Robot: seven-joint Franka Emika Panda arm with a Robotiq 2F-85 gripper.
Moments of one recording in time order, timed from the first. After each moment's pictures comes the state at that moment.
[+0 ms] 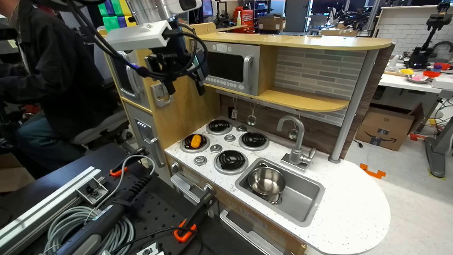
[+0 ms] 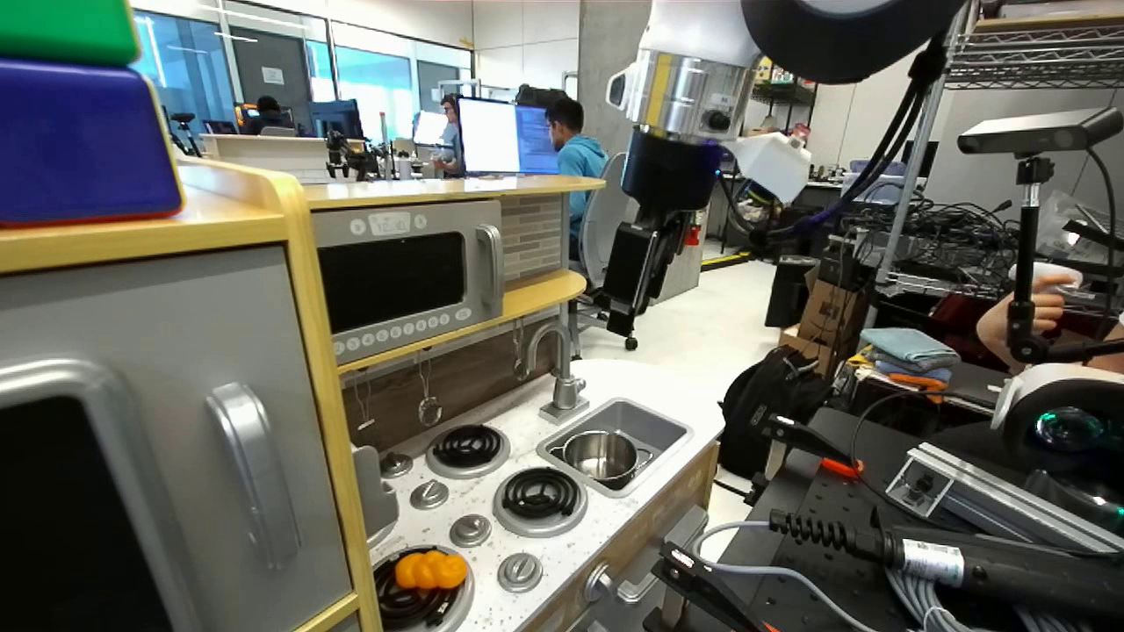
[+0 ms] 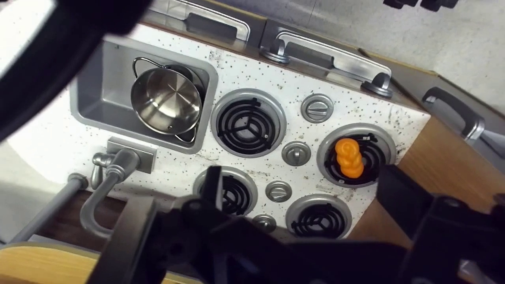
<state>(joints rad) -0.05 -0.11 0.18 -2.64 -0.16 2.73 -0.07</state>
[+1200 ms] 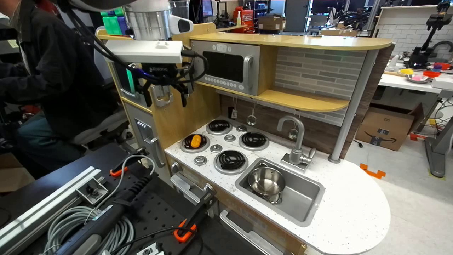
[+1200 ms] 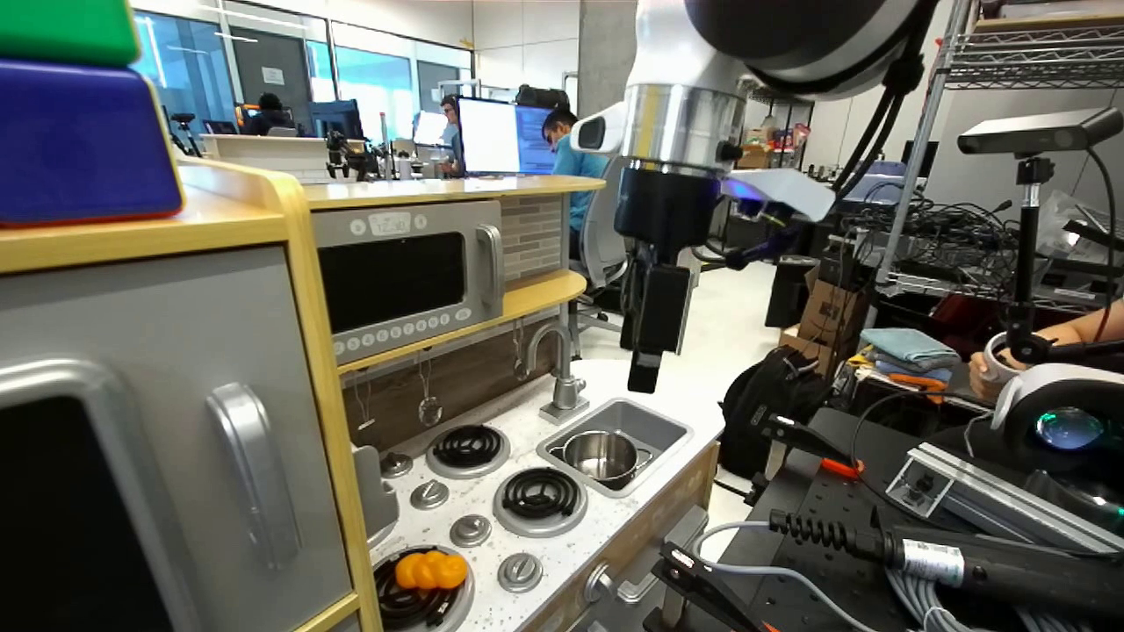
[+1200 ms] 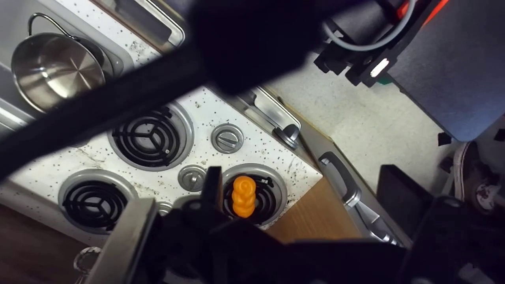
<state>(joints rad) 0.17 -0.05 0.03 -2.63 0.16 2.63 -0.66</state>
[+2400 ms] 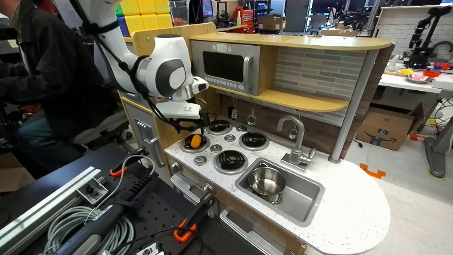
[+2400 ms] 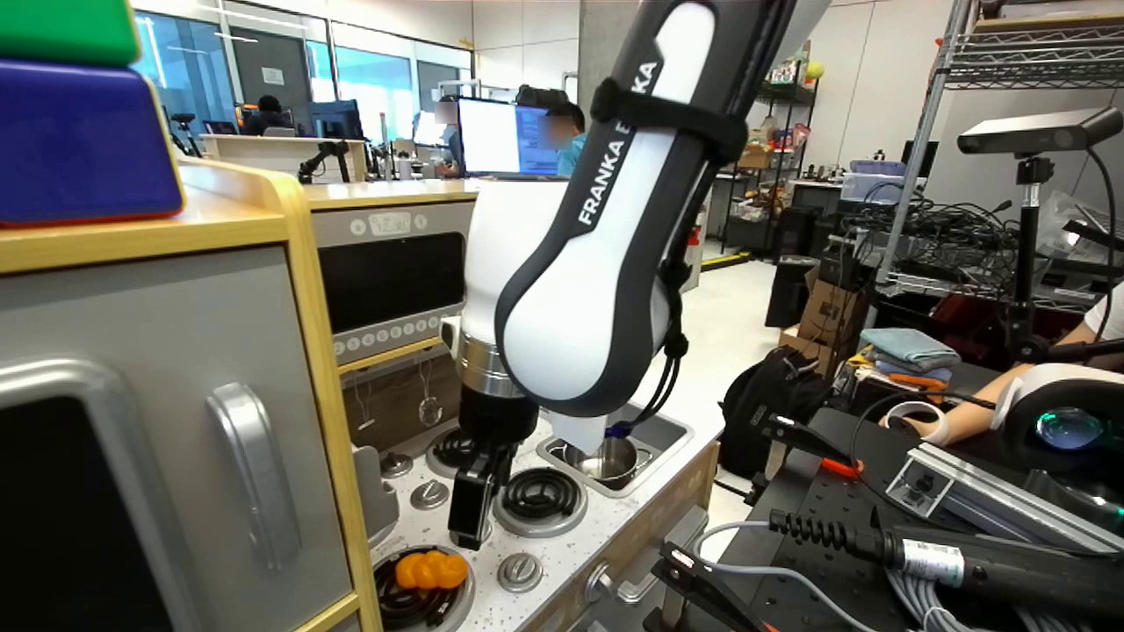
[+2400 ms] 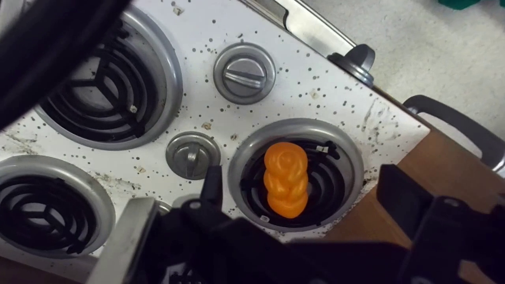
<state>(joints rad) 0.18 0.71 0.10 -2.14 -0.13 2.98 -0.21</state>
